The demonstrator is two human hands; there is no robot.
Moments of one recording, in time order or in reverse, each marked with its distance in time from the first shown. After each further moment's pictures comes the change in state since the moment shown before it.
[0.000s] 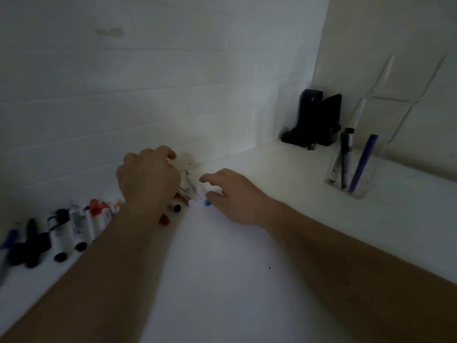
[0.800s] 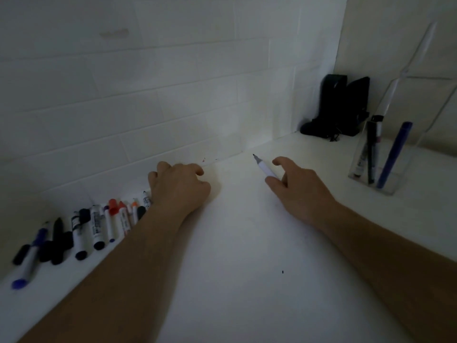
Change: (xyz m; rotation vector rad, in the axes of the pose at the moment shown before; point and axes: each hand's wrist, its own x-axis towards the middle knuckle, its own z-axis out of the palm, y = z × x) left_hand -0.006 0.009 0.024 0.083 -0.289 0.054; right_hand -0.039 0.062 -0.035 -0.018 0.244 0.298
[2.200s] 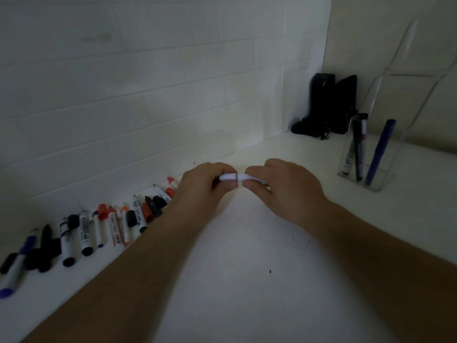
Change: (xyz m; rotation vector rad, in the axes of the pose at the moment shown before) left_hand -0.023 0.042 0.004 -0.555 0.061 0.489; right_hand -0.008 -0.012 -0.011 -0.310 0.165 -0.380
